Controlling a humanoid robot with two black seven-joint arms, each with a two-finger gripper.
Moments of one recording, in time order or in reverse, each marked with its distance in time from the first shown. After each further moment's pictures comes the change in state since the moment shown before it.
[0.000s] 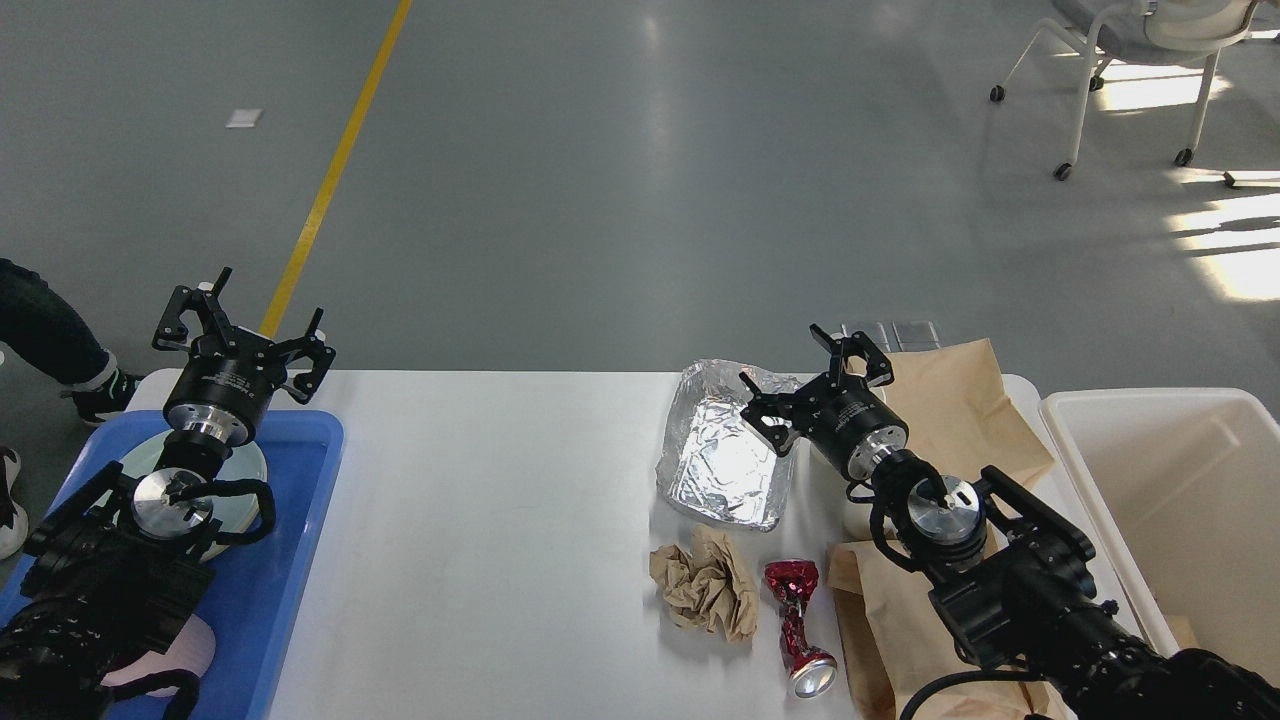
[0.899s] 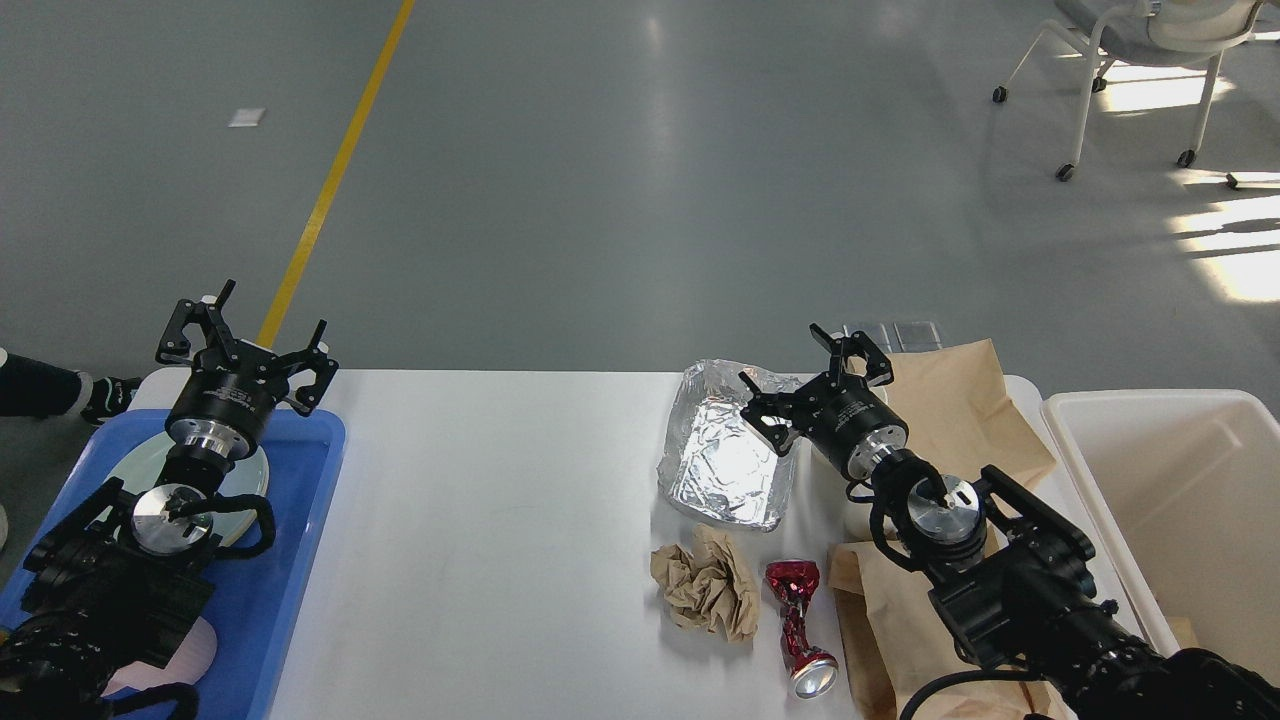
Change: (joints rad) left arm 0.025 -0.002 -0.004 0.000 0.000 -0.037 -0.001; right arm 0.001 0.000 0.000 0.000 0.000 0.000 0.000
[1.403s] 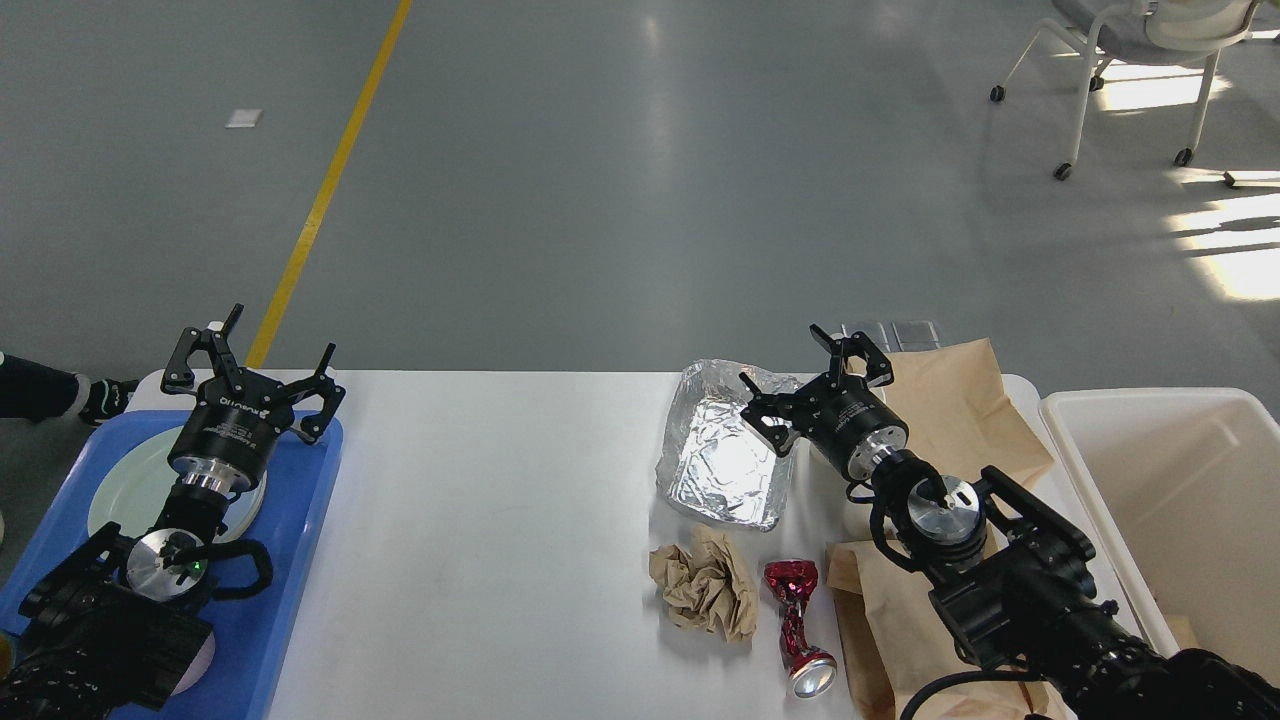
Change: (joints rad) left arm 0.078 -0.004 0.001 -0.002 -0.001 -0.165 -0.007; right arm -0.001 0.000 0.000 0.000 0.000 0.000 0.000
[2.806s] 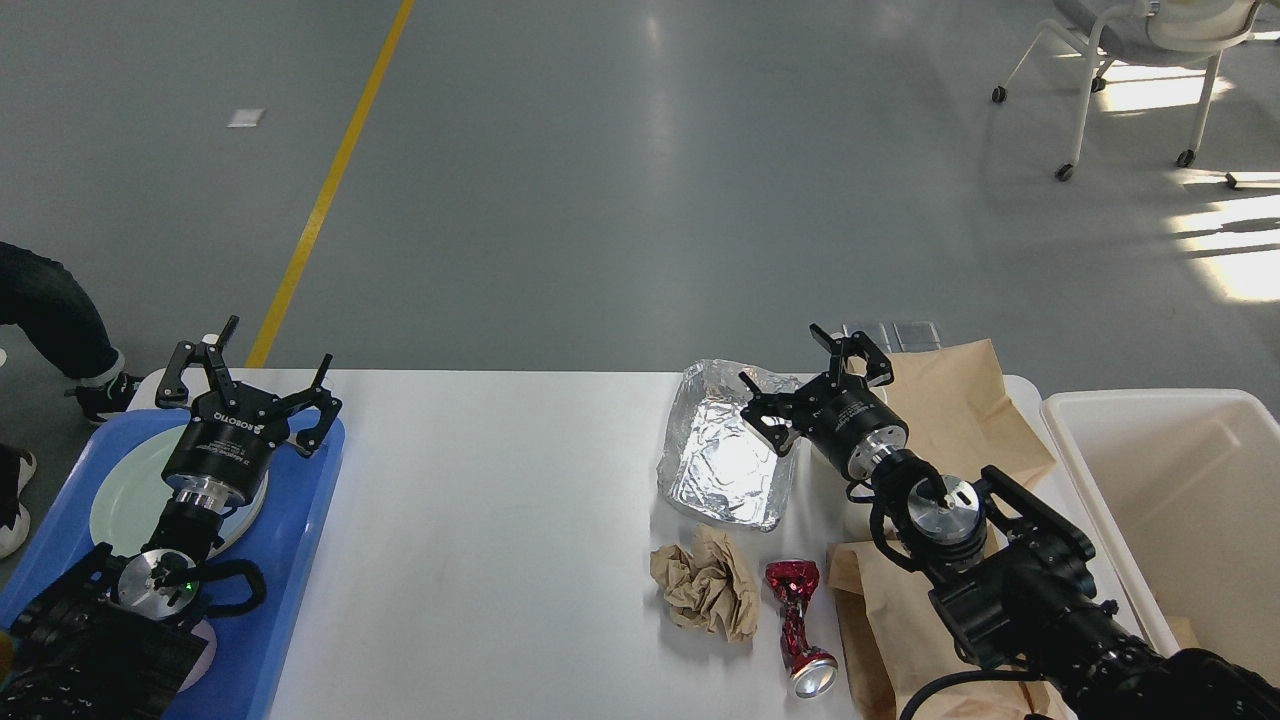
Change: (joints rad) left arm 0.025 0.003 -0.008 0.000 0.000 -0.058 -0.002; right arm 0.001 0.000 0.000 0.000 0.000 0.000 0.000
